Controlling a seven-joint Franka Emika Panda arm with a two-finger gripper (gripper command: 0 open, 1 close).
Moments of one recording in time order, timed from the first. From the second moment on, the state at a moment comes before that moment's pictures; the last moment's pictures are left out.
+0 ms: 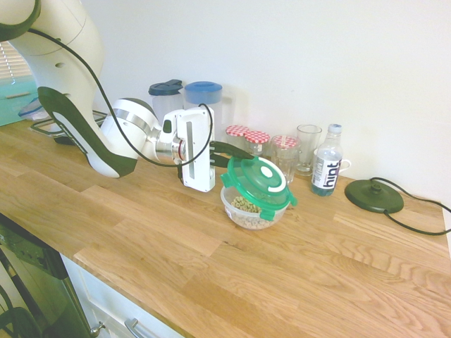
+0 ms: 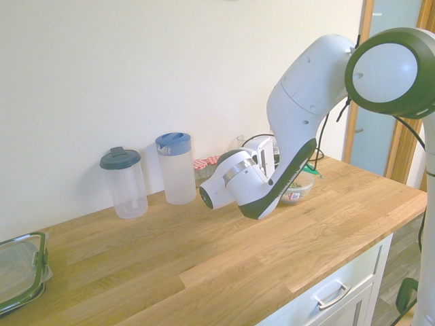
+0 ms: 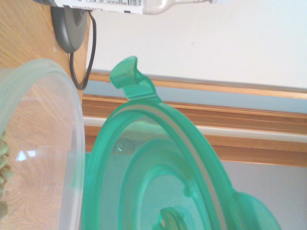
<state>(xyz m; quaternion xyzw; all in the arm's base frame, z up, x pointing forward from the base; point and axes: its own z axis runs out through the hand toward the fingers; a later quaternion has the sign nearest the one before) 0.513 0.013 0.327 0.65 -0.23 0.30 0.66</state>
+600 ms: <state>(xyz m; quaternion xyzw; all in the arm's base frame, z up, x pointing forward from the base) 0.522 0.028 0.326 0.69 -0.24 0.30 0.61</state>
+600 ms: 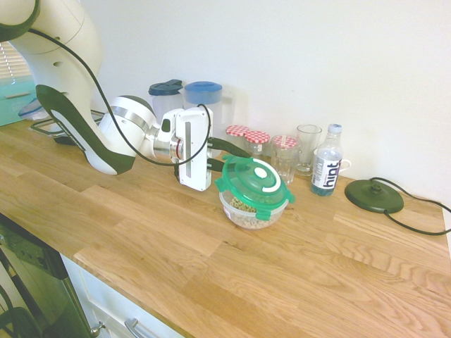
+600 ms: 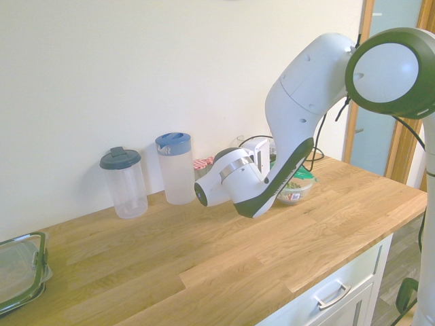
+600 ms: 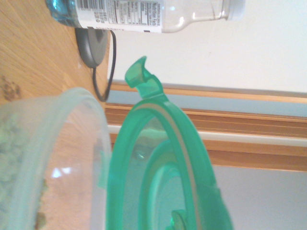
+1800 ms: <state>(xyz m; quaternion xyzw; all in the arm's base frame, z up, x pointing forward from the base) 0.500 0.059 0.502 0.92 -0.33 0.16 0.09</state>
